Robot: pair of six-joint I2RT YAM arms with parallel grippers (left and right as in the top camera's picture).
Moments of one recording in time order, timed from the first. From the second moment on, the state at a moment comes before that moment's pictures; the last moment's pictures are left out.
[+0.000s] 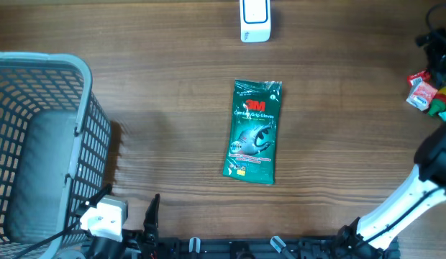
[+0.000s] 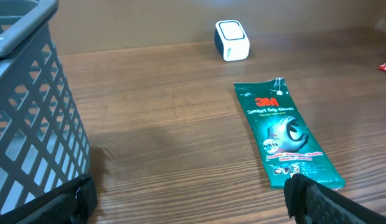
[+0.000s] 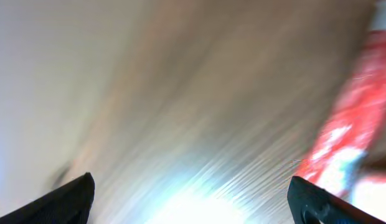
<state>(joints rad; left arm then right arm) 0.01 0.01 0.79 -1.14 0.24 0.06 -0.58 2.15 1.79 -0.52 -0.45 0.50</state>
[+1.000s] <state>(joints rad) 0.01 0.01 0.79 -1.14 0.24 0.06 0.59 1.88 1.64 -1.26 -0.40 0.62</state>
